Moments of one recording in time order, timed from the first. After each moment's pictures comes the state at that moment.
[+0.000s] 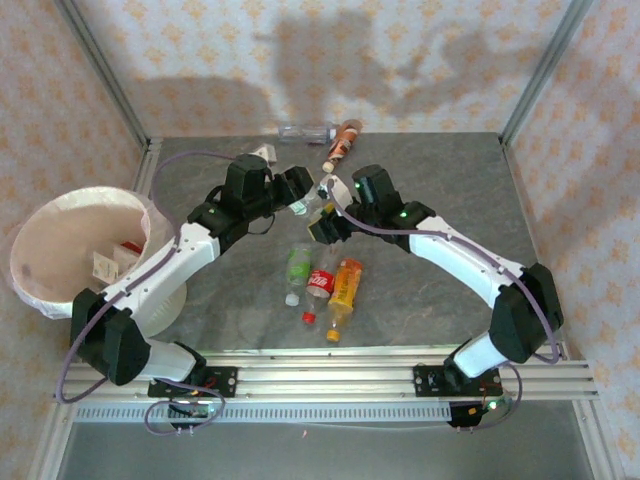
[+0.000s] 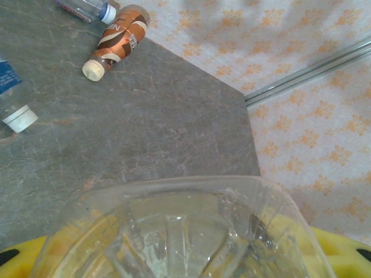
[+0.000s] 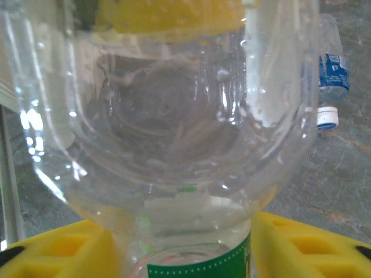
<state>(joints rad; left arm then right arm) -0.47 1.38 1.18 -0.25 0.09 -0.86 0.64 1.51 1.21 -0.36 -0.44 -0.09</state>
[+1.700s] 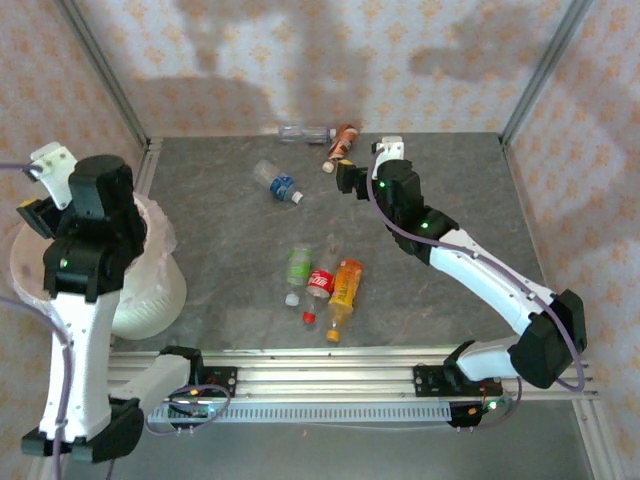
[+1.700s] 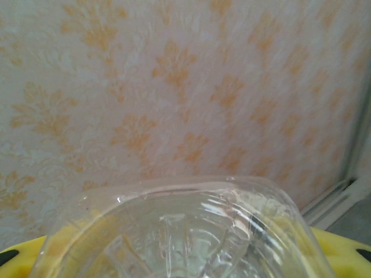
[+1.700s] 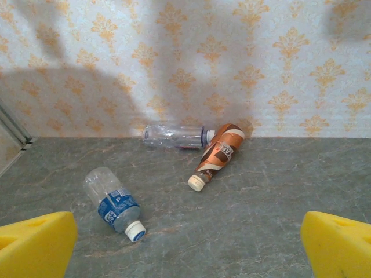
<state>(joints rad) -0.02 1.01 1.56 -1.00 -1.14 -0.20 0.64 1.34 1.16 -0.08 0.38 0.26</state>
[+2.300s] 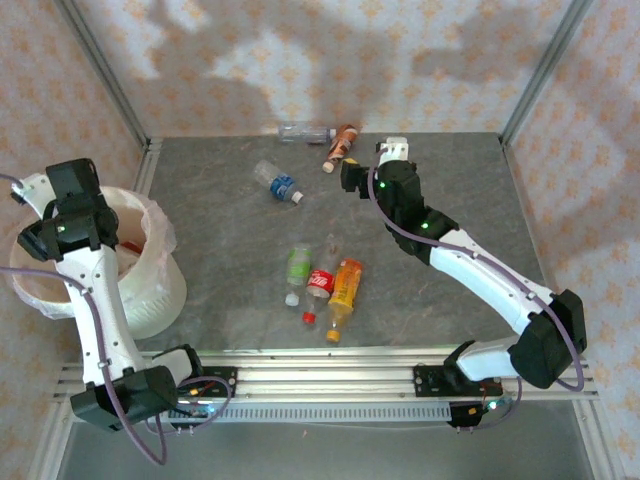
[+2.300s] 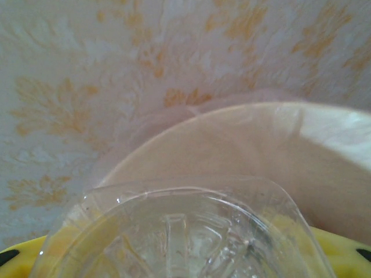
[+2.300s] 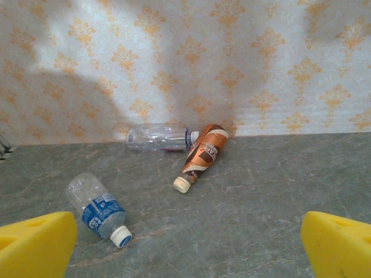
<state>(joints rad) 0.49 1.12 1.42 -1.08 -0.76 -0.28 0.64 1.34 1.15 -0.08 0.43 0.28</state>
